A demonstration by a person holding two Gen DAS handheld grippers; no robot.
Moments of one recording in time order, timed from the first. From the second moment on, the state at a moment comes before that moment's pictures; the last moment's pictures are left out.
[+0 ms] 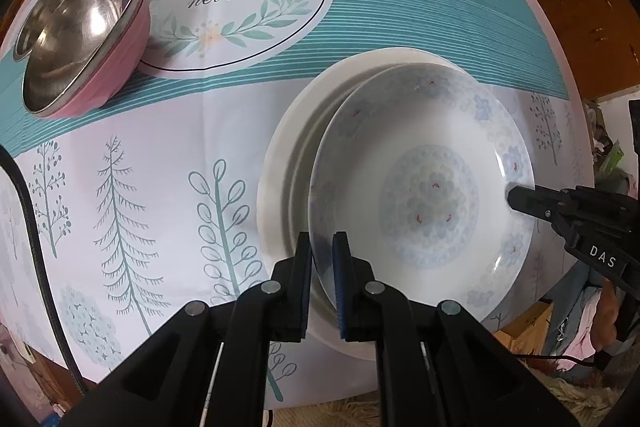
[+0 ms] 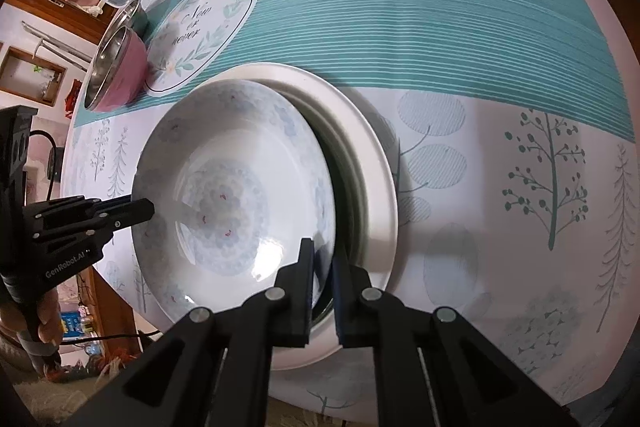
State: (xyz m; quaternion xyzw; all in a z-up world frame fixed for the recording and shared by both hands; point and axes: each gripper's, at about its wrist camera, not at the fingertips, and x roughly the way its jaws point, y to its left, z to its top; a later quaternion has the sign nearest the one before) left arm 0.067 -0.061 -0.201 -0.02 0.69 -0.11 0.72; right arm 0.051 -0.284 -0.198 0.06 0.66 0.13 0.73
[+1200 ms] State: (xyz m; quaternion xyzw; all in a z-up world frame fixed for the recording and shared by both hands) left arm 0.033 -0.078 -0.131 0.00 0.61 -0.10 0.78; right arm 0.021 -0.263 -0.149 0.01 0.62 0.15 0.77
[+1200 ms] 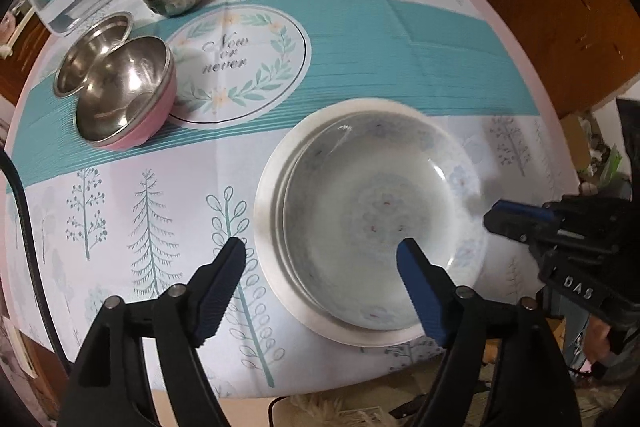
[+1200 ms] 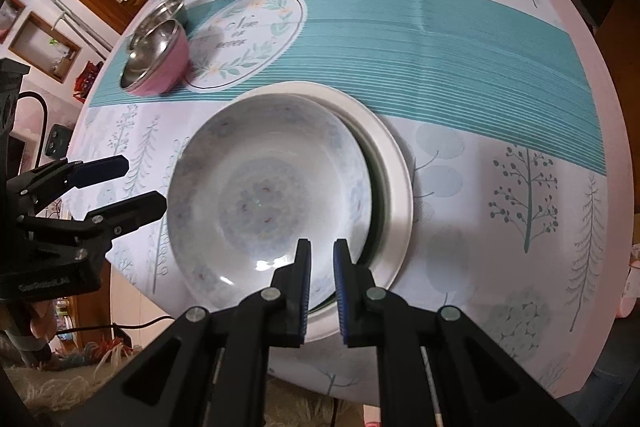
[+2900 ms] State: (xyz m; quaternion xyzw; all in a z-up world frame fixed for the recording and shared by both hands) left arm 0.204 0.281 -0.080 -0.03 0.49 -0.03 0.87; right arm 0.206 0.003 -0.071 0.08 0.53 0.13 0.83
